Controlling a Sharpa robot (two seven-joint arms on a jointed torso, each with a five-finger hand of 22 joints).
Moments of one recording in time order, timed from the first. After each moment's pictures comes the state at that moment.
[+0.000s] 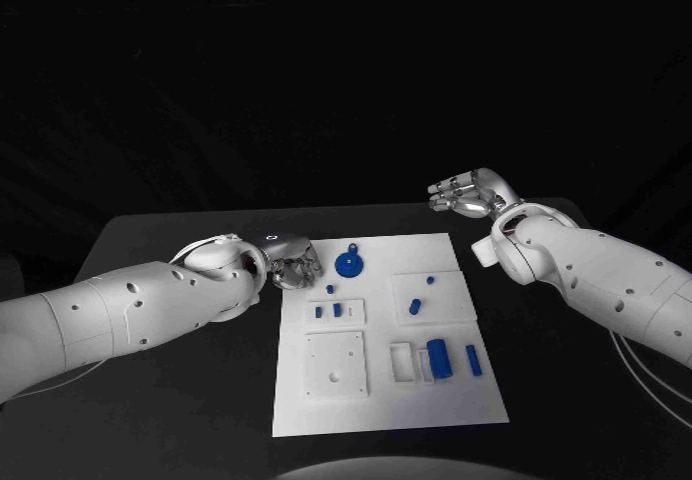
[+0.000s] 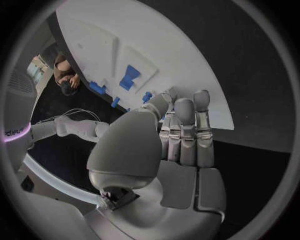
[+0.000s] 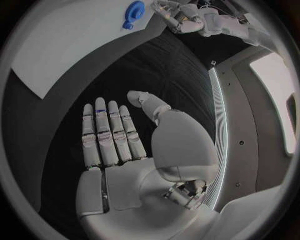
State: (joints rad) left arm 1.21 -0.65 -0.18 1.23 -1.41 -0.22 0.03; left_hand 1.43 -0.08 0.31 -0.16 0.16 1.09 0.11 0.07 0.06 1.32 0.05 0.06 0.06 1.33 -0.04 1.13 0.40 0.09 1.22 -0.06 0.46 1.31; right arm 0.99 -0.71 0.31 1.15 -0.92 -0.33 0.13; right_hand 1.21 -0.12 0.46 -0.25 0.58 1.05 0.15 0.06 0.07 1.15 0.12 0.07 0.06 1.18 0.11 0.07 0.07 0.04 0.94 0.12 0.09 0.07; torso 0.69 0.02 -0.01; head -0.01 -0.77
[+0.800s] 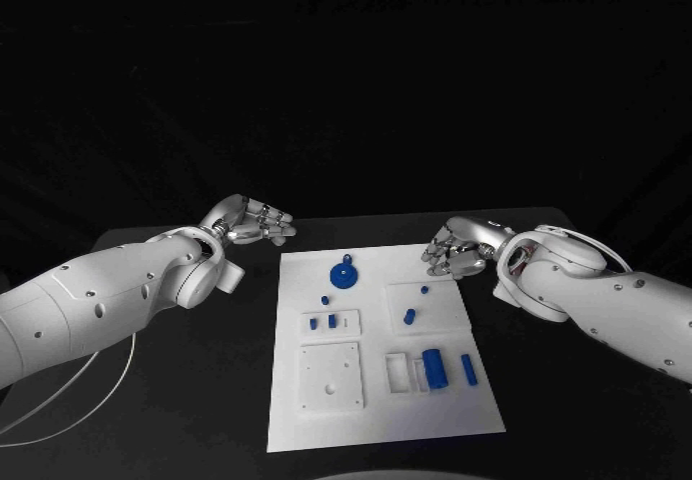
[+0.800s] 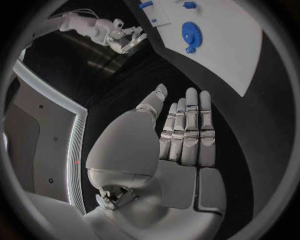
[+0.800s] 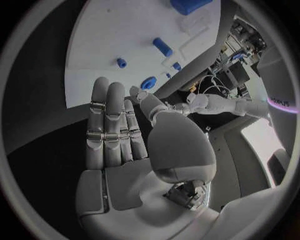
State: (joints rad) left arm 1.22 -0.71 -0.10 1.15 -0.46 -0.26 0.29; left_hand 1.38 -0.05 0.12 -0.07 0.10 1.06 0.14 0.07 0.06 1.17 0.11 0.06 0.06 1.28 0.06 0.14 0.09 0.07 1.06 0.05 0.07 0.80; right arm 0.92 -0.88 0.31 1.46 -1.56 -0.12 -0.06; right_hand 1.26 -0.09 0.31 -0.28 0.35 1.18 0.10 0.06 0.07 1.25 0.06 0.06 0.06 1.47 -0.04 0.66 0.46 0.12 1.40 -0.06 0.43 0.25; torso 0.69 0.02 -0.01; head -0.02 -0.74
